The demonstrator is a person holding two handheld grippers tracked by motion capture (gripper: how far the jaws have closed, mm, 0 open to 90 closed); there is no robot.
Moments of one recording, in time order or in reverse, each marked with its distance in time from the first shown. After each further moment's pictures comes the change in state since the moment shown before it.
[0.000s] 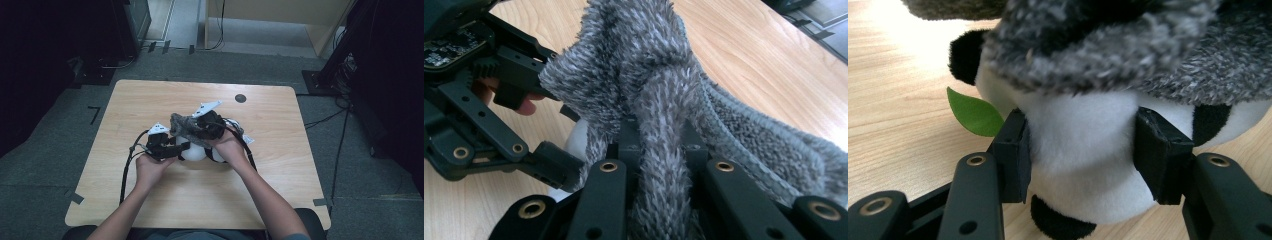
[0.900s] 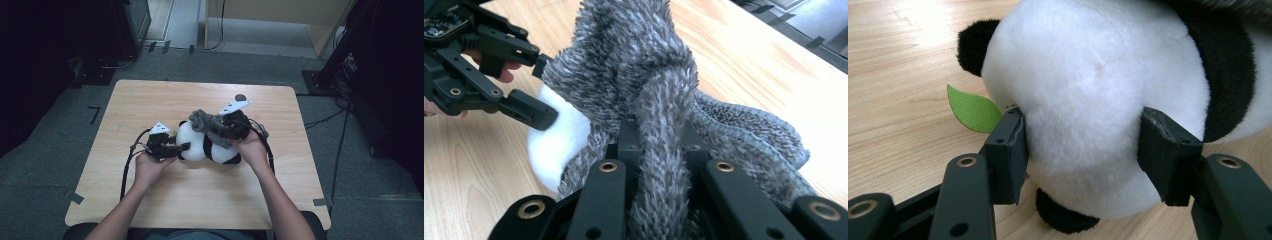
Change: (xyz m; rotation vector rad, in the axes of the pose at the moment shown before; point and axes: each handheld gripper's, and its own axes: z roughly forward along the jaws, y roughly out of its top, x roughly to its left) left arm 0.003 0.001 0.003 0.024 0.009 0.036; right arm -0.026 -0.034 -0.060 -0.025 -0.083 0.100
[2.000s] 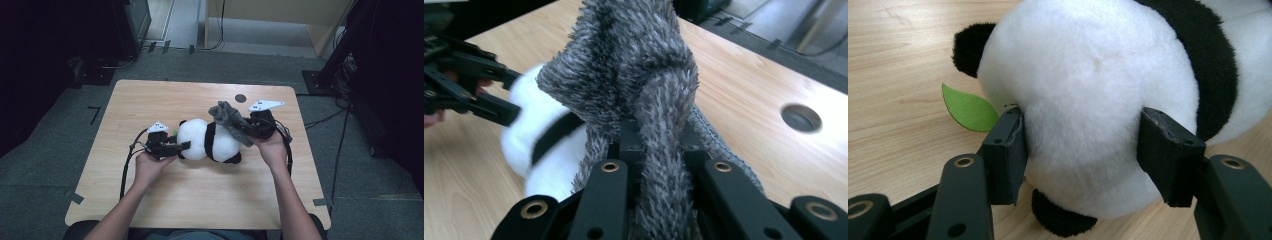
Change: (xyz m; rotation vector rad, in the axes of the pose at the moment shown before) left arm 0.002 0.002 -0.001 -0.016 -0.037 -0.044; right arm -0.027 -0.023 -0.043 -0.100 -0.071 0.107
